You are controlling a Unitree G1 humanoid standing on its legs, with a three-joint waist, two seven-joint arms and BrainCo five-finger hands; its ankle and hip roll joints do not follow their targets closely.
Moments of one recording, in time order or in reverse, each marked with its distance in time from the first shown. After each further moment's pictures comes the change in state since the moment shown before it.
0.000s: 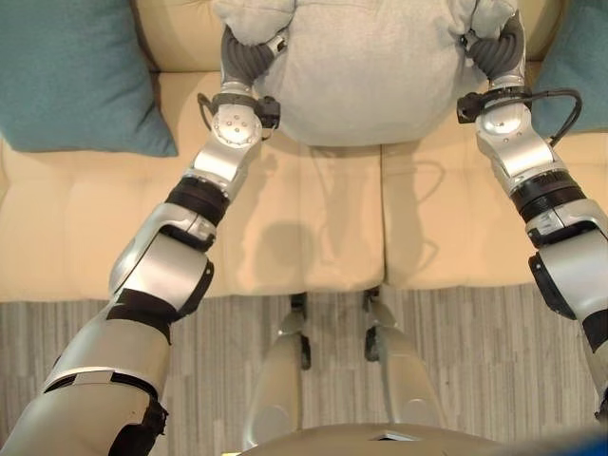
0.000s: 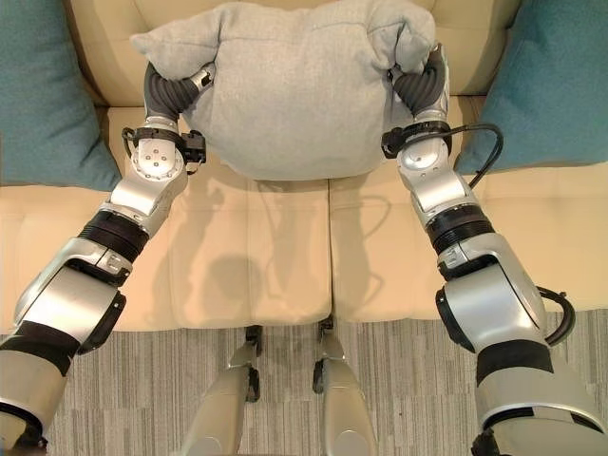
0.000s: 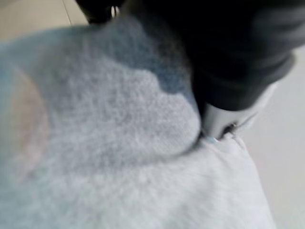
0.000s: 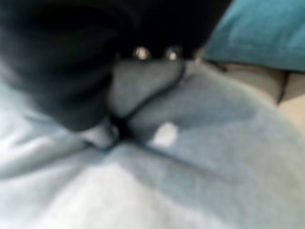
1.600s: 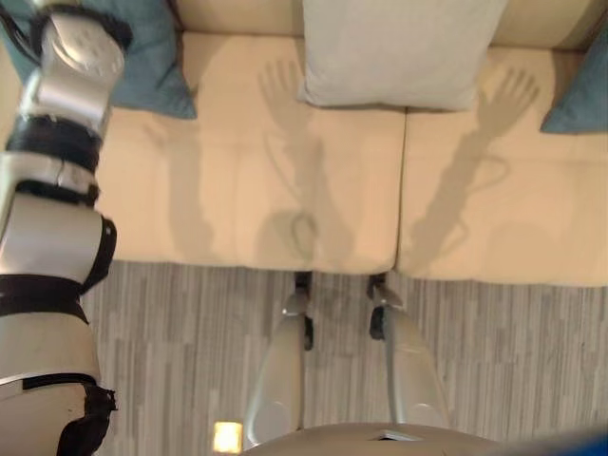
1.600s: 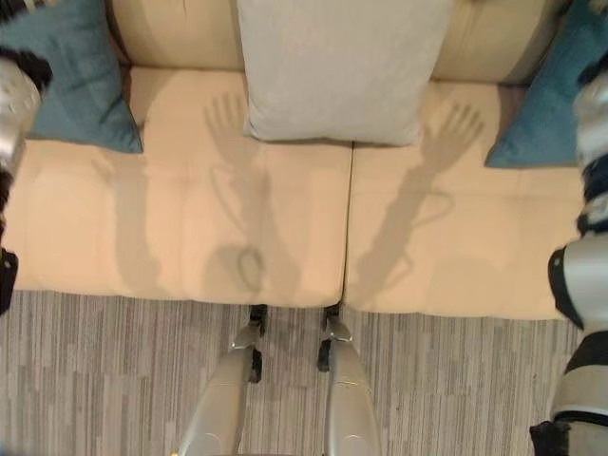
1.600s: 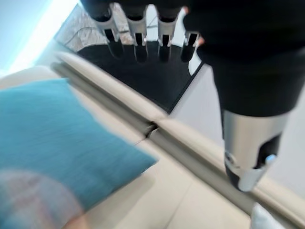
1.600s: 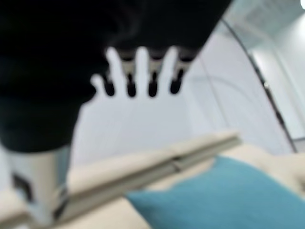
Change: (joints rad) left arm -0.036 0.440 0.010 0.053 0.285 0.140 0.075; right arm -0.056 -0.443 0.083 0.206 -0.225 0.203 -0.109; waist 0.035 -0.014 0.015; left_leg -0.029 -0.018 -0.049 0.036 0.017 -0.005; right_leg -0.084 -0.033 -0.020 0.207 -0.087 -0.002
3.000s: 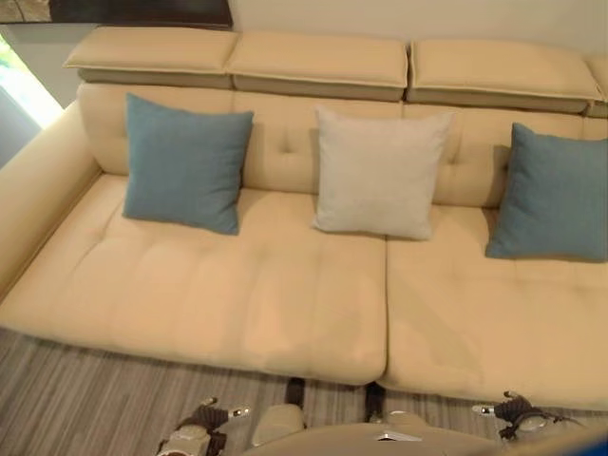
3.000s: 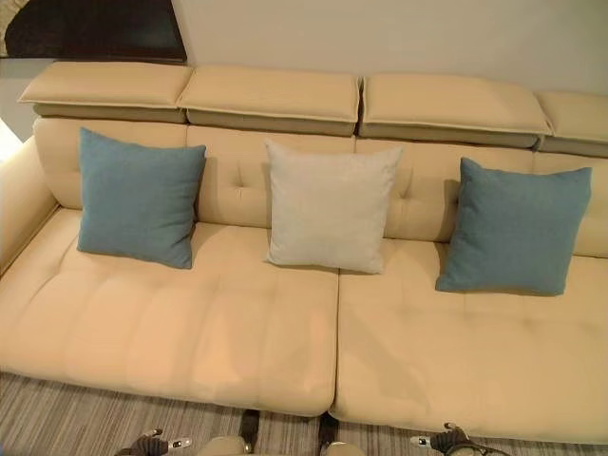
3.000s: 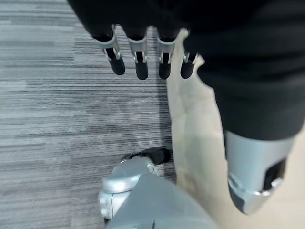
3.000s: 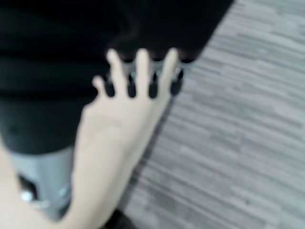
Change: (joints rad) left arm 1.158 -0.644 0.391 0.409 0.132 0.078 -0.452; right arm 1.177 0.622 -0.405 0.228 -0.151 -0.056 0.471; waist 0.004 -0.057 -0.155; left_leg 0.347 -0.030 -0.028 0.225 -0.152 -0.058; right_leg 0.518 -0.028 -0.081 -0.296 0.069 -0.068
